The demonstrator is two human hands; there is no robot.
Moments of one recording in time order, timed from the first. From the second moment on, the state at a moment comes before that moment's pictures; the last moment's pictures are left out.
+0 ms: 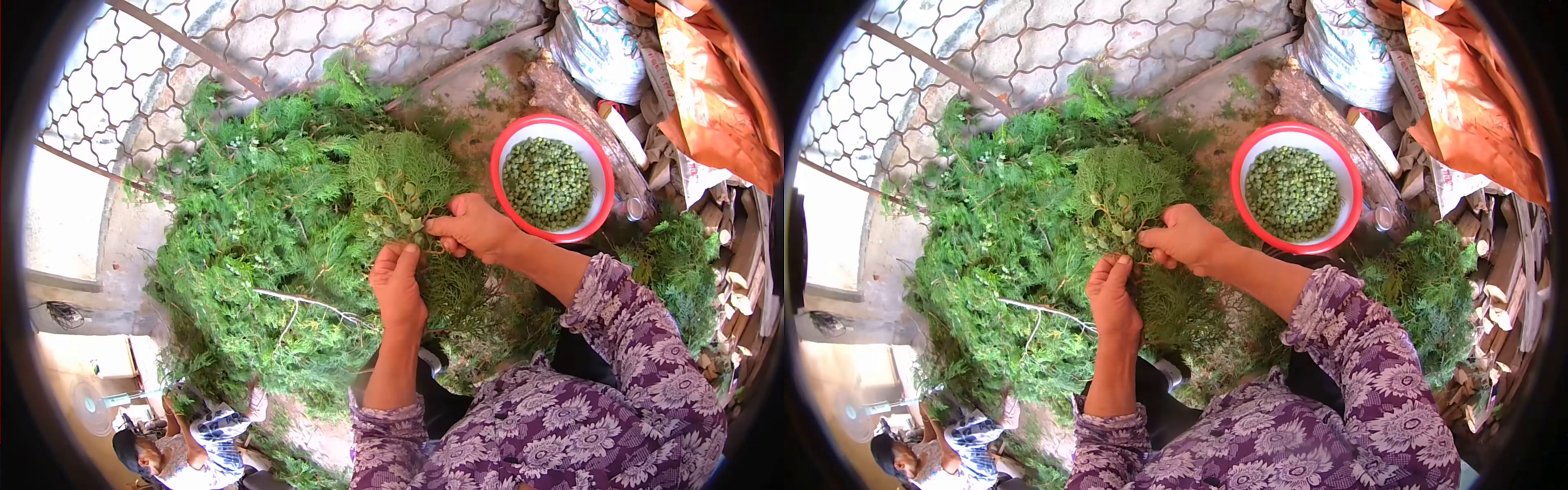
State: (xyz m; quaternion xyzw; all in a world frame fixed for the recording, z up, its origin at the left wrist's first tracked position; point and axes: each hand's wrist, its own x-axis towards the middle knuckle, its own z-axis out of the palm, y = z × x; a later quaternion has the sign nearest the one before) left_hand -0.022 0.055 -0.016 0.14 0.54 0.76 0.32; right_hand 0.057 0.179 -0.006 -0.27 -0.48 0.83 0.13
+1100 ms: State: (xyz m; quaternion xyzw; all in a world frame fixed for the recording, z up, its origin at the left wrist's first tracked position) left_hand -0.022 0.060 -0.015 0.18 0.54 0.75 0.35; right_hand 0.063 0.178 -0.007 -0.21 -0.61 0.75 0.14
